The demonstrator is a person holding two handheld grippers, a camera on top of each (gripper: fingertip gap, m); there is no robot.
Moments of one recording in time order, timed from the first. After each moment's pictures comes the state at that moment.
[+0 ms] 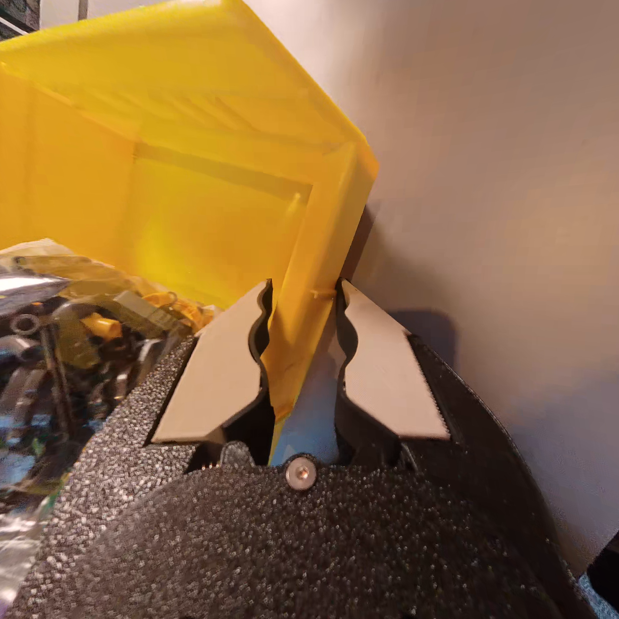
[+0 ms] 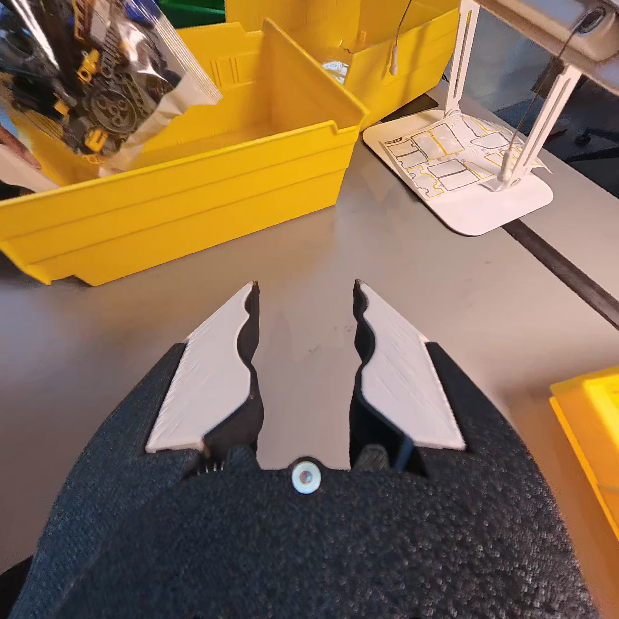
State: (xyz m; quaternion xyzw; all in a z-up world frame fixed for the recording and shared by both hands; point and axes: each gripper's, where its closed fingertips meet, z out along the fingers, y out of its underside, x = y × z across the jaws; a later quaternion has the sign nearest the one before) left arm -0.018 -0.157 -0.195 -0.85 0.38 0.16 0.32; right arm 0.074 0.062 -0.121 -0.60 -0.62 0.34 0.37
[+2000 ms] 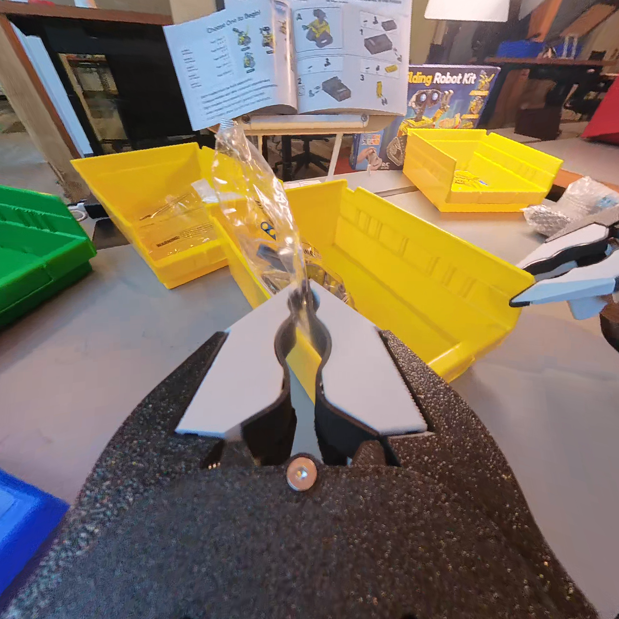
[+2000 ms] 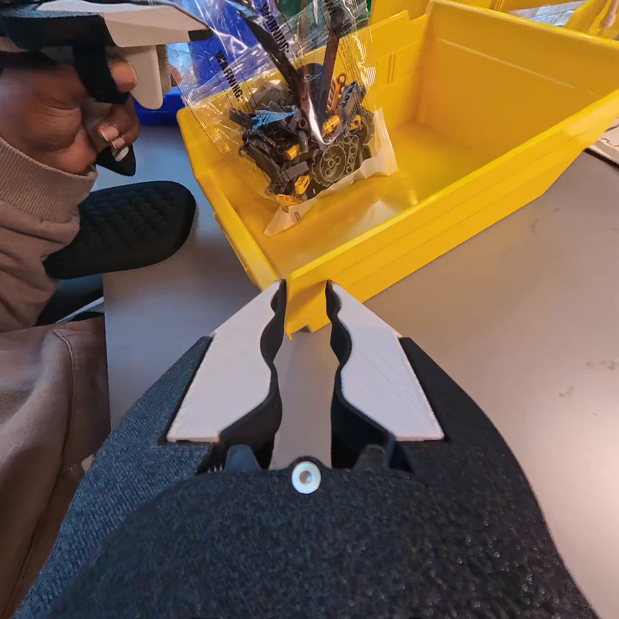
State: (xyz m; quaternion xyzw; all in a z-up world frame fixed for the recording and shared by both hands) left arm -0.131 -0.169 -0.070 -0.77 -0.03 0.01 0.64; right arm 0.043 -0.097 -0.135 -0.61 -0.60 0.41 0.30
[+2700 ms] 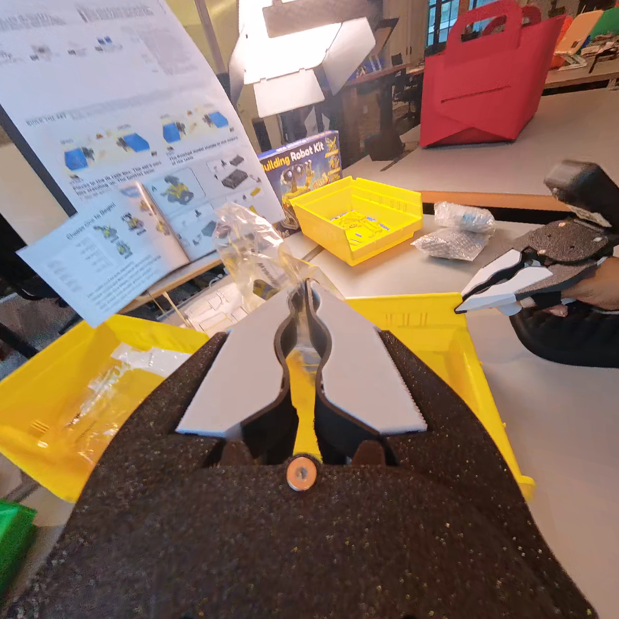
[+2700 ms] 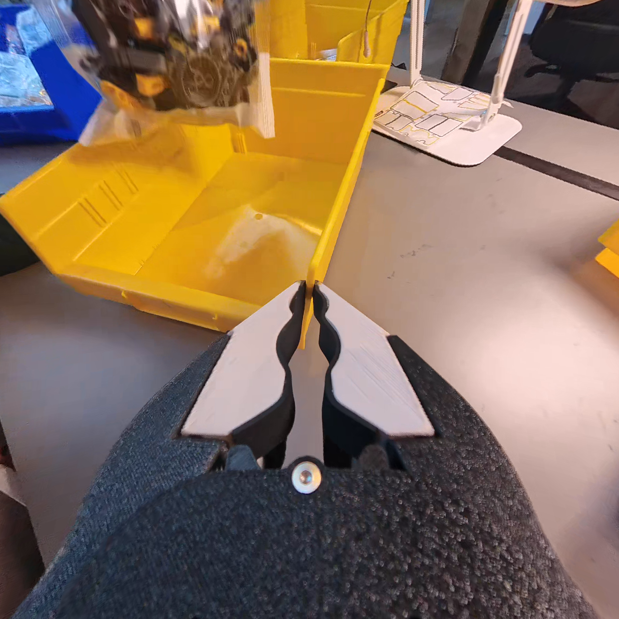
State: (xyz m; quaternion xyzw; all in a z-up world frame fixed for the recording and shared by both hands) left arm -0.064 -0.087 0.047 -0.72 0.21 -0.04 0.66; right arm 0.129 -0.021 -0.132 -0.68 -0.51 0.33 0.42
